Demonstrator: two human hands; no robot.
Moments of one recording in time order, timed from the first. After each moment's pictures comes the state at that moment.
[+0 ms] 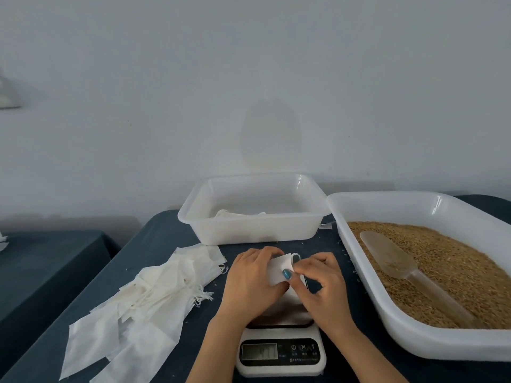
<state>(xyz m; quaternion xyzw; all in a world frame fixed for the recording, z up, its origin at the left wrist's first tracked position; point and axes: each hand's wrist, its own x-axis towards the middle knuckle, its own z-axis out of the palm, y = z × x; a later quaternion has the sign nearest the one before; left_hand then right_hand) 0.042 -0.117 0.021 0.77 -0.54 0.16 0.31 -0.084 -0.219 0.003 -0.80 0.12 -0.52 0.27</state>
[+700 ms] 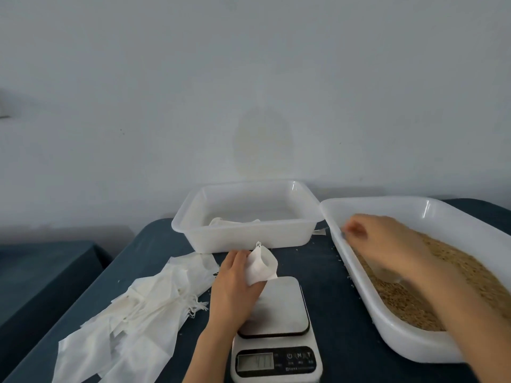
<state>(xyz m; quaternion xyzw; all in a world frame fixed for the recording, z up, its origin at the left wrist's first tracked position) 0.049 -0.106 0.023 0.78 -0.43 0.10 0.45 -0.153 -0.285 0.133 -0.91 0.36 -0.20 0.09</state>
